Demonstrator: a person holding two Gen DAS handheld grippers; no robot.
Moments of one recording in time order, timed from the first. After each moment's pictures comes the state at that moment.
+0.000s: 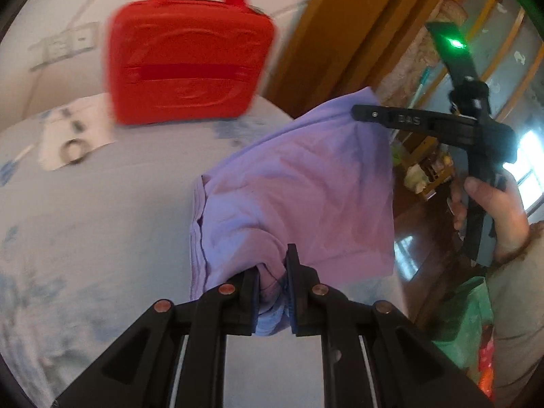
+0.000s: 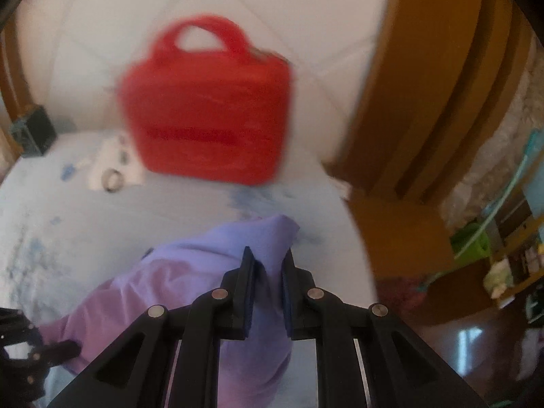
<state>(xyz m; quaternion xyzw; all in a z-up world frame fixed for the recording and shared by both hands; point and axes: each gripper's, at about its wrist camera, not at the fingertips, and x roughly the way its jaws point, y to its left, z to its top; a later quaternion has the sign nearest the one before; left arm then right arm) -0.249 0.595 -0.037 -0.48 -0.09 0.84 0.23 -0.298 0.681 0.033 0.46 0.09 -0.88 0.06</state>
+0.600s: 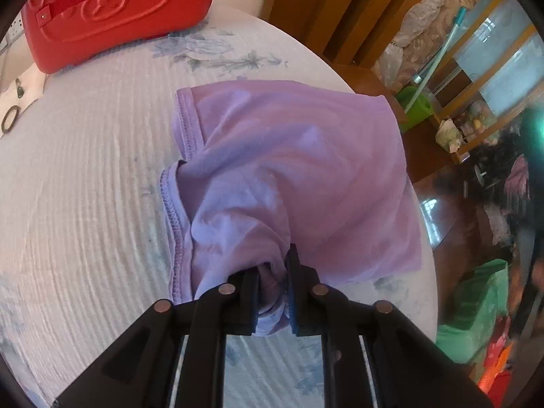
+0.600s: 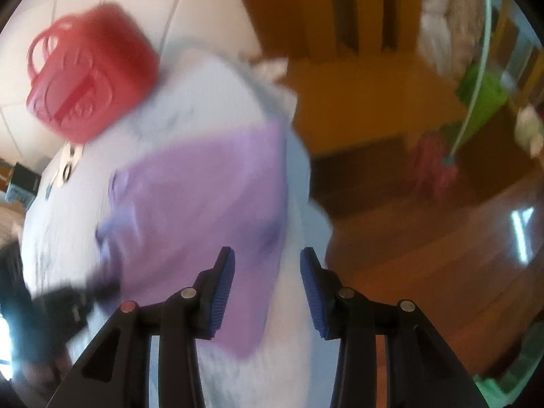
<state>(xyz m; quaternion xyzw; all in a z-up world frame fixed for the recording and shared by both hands) -0.278 0.695 -0.149 -0.58 -0.03 0.80 0.17 -0.202 0.871 -0.102 0.59 -0.14 -0.80 0.04</state>
